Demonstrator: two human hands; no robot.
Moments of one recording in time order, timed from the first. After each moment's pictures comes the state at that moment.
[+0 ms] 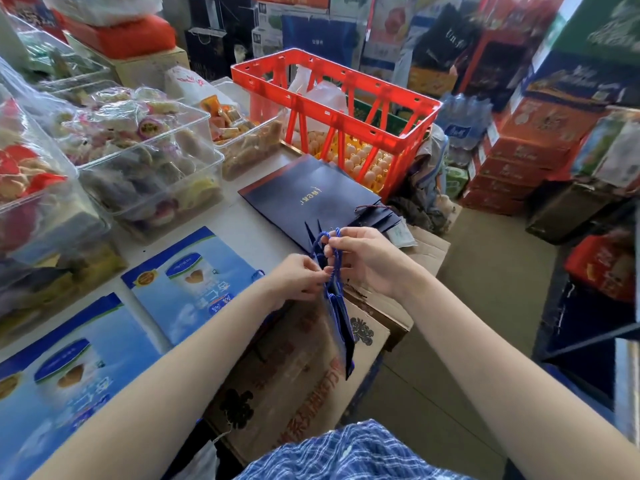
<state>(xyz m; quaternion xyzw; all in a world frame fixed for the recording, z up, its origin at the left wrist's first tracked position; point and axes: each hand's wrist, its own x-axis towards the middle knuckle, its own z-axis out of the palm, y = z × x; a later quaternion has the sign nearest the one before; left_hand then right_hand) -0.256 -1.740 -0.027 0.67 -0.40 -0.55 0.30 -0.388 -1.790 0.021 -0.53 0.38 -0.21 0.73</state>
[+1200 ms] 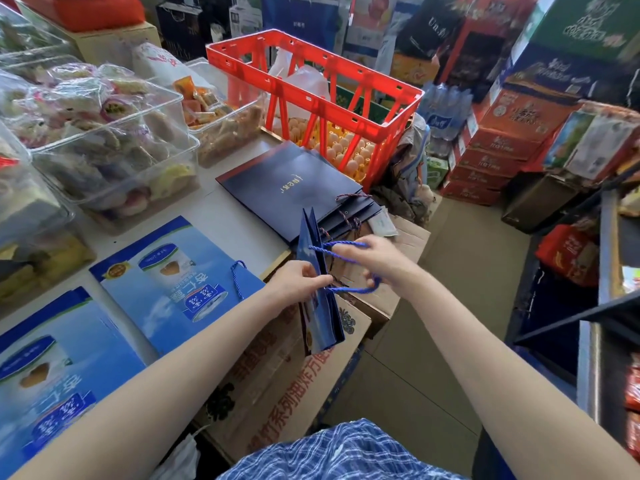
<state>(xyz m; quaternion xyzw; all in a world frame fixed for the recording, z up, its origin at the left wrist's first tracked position) -0.284 -1.742 -0.054 0.68 -0.47 -0.48 0.28 -0.430 -1.805 -0.002 -0.61 0.57 -0.12 0.54</state>
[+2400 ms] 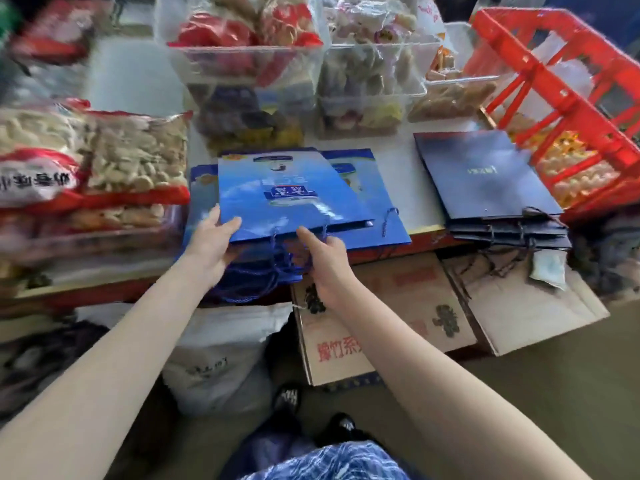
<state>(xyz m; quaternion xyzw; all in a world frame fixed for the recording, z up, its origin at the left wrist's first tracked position) -0.167 -1.457 -0.076 0.66 0.08 -0.27 0.70 -0.273 -1.581 -0.054 -0.48 0.38 -0.04 0.79</state>
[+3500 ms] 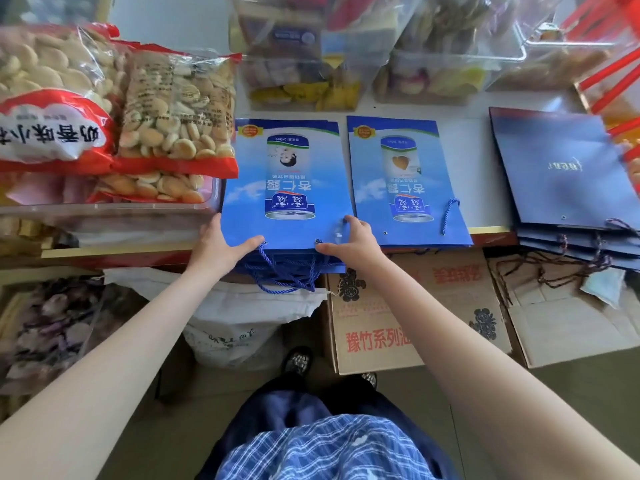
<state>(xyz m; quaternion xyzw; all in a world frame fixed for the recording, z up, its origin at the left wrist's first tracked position) -0.122 -1.382 -0.159 0.90 0.01 -0.23 0.37 -0.201 -1.594 -0.130 -0.83 0.30 0.20 0.43</state>
